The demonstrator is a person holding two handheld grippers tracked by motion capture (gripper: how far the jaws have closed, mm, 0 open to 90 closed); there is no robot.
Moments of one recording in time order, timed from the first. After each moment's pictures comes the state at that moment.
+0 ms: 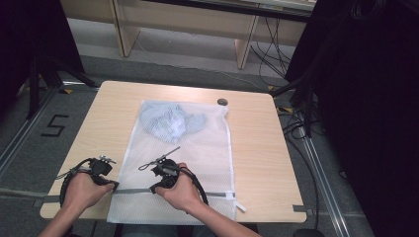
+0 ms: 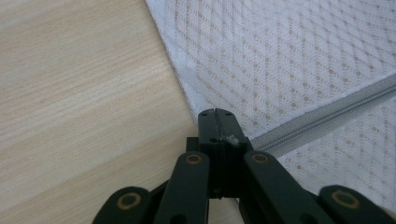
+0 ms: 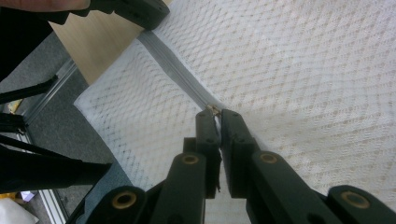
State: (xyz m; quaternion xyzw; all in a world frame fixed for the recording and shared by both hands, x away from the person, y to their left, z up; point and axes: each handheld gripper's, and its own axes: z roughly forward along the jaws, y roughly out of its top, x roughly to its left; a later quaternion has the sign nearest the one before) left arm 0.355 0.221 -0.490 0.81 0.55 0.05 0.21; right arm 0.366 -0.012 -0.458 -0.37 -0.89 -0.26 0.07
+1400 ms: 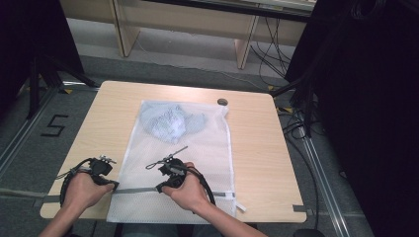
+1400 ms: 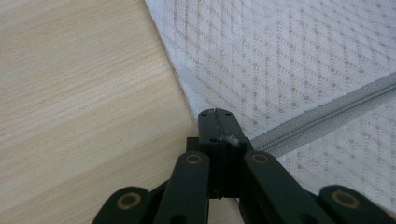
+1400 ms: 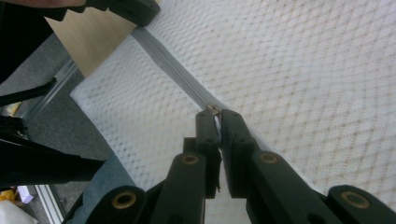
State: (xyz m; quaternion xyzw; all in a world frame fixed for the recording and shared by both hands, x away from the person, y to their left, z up) left arm 0.355 0.222 -0.489 0.81 0.54 0.05 0.21; right arm 0.365 -0.030 -0.451 -0.38 -0.88 -0.27 0.07
